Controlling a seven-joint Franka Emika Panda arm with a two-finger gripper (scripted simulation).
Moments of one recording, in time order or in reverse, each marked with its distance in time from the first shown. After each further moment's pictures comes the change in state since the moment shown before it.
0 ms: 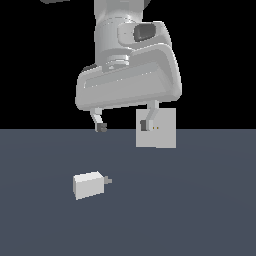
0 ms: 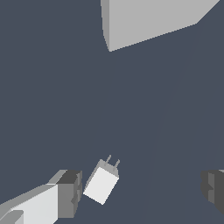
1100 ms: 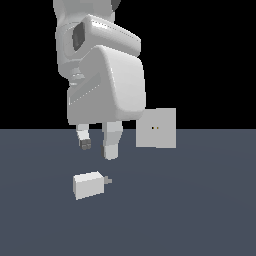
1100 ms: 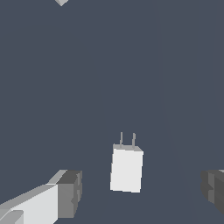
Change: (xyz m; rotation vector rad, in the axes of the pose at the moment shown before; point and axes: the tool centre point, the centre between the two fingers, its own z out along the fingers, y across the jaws) arm -0.042 -0.024 0.032 0.005 0.058 0.442
